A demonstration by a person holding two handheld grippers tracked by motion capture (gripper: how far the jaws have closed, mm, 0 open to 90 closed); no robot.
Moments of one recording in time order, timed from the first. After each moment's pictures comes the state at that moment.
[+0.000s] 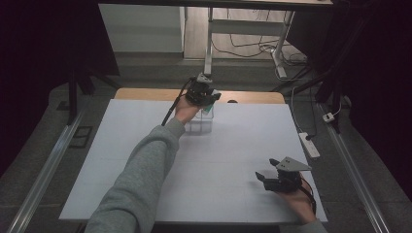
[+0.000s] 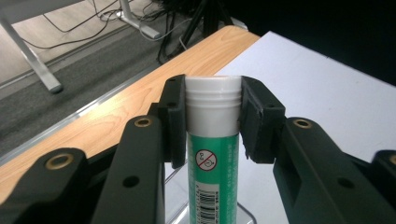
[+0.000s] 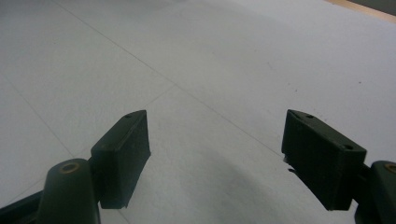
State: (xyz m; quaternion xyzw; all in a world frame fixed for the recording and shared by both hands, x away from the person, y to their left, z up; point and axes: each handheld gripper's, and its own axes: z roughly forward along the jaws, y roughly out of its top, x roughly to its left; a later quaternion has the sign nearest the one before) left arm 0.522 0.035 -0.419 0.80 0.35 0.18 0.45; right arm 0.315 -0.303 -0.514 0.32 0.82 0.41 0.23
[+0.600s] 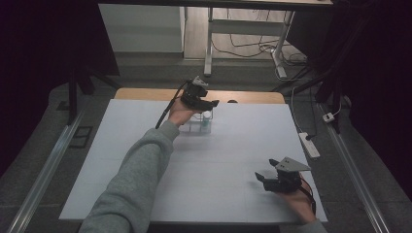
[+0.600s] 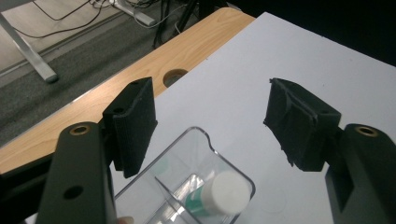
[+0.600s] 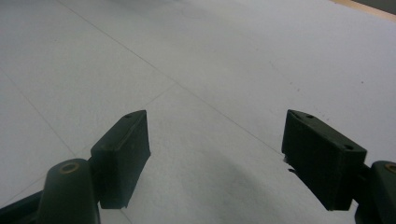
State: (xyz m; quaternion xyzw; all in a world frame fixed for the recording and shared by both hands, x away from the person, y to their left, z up) left arm 0.508 0.052 -0.420 0.82 0.34 0.16 0.44; right arm 0.315 -0.302 -0.515 0.32 0.82 0.41 0.23
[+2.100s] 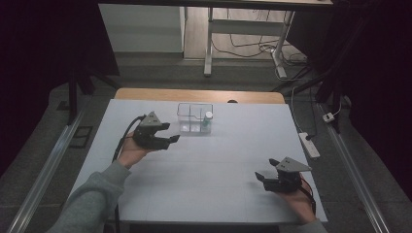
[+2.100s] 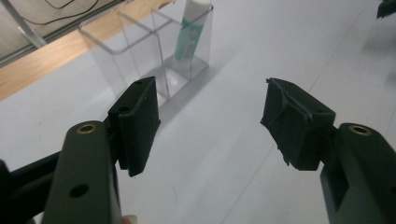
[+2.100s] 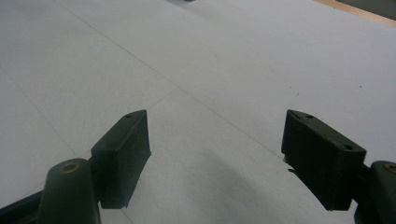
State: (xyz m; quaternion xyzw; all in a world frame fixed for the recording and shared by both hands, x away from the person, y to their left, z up) left arm 0.363 0.170 -0.455 0.83 0.33 0.17 0.43; right arm 0.313 -0.302 -0.513 0.32 0.82 0.41 0.23
